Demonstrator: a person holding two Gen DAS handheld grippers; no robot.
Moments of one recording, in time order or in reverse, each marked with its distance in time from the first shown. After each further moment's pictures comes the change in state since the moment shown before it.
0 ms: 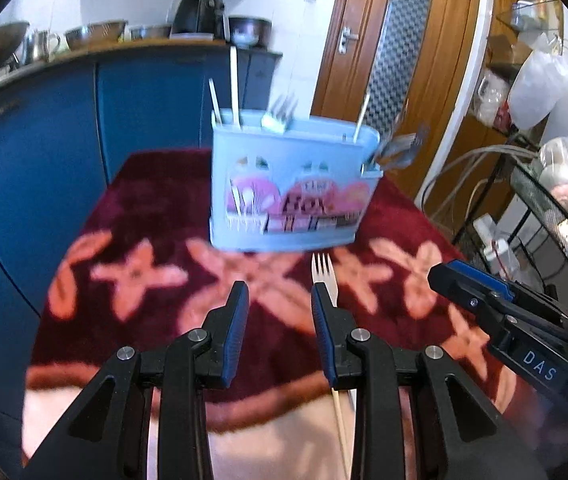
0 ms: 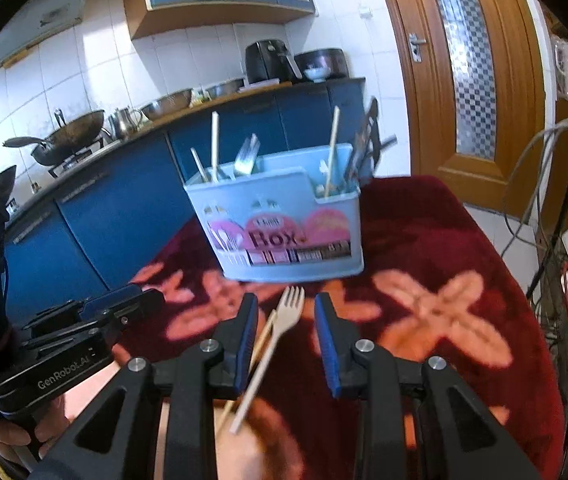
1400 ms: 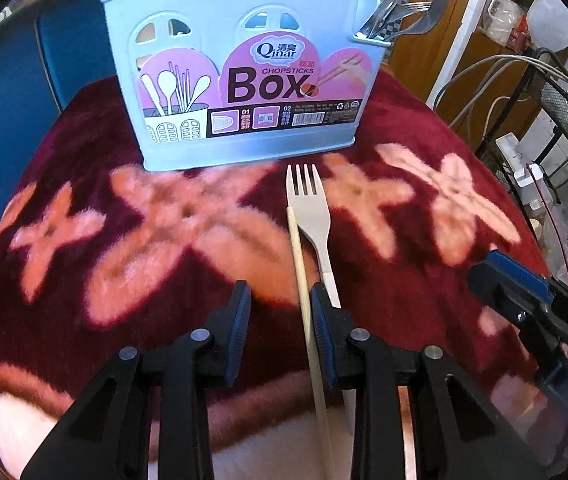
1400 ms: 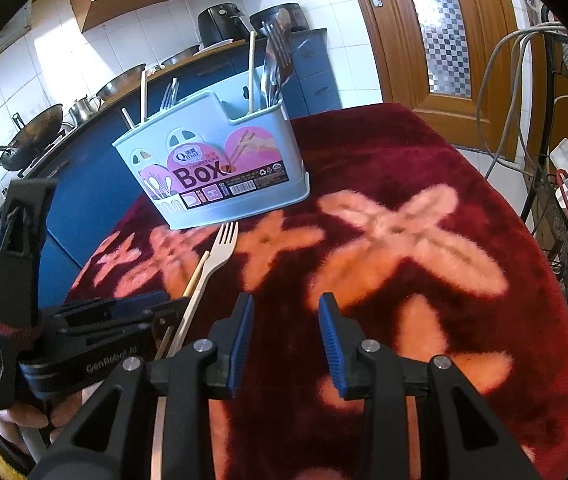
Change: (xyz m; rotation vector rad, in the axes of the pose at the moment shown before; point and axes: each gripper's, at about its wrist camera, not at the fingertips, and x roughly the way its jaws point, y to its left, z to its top) left arm 0.100 -0.031 -0.012 0.079 0.310 0.014; right arm 0.025 -0.056 -0.036 0.129 0.131 -0.019
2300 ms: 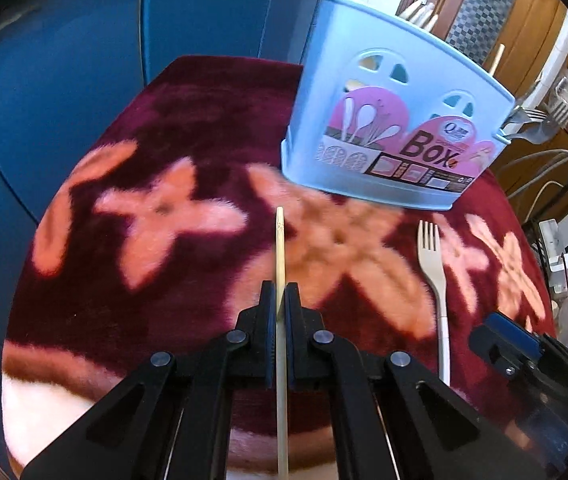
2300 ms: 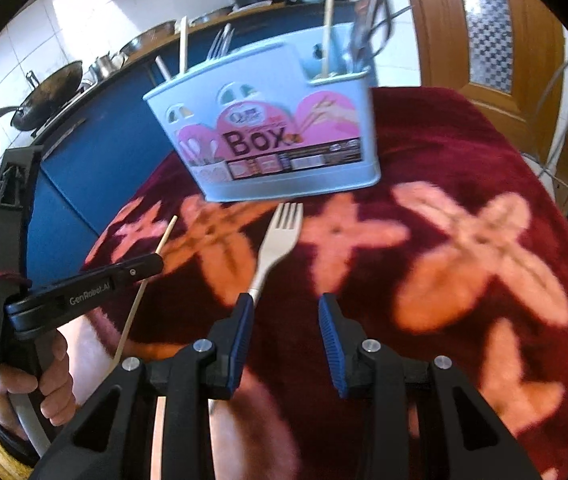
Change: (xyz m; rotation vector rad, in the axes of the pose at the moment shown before) left arm -0.019 0.093 -0.002 -0.283 -0.053 0.075; right arm 0.045 0.053 0.017 -0.102 0.159 0.071
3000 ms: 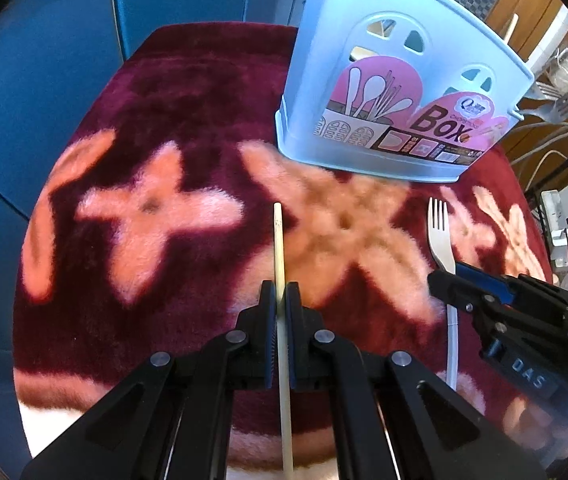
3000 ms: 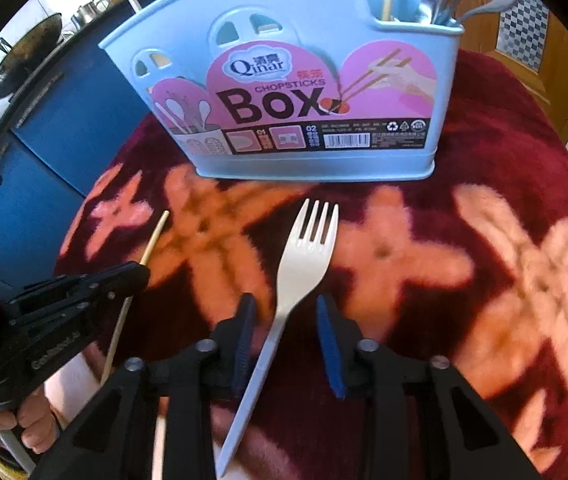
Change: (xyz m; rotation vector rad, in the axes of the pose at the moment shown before) left arm 0.017 -0.003 0.015 0.055 0.164 -0.015; right arm 0.060 0.012 0.041 -0.043 0.230 -0.042
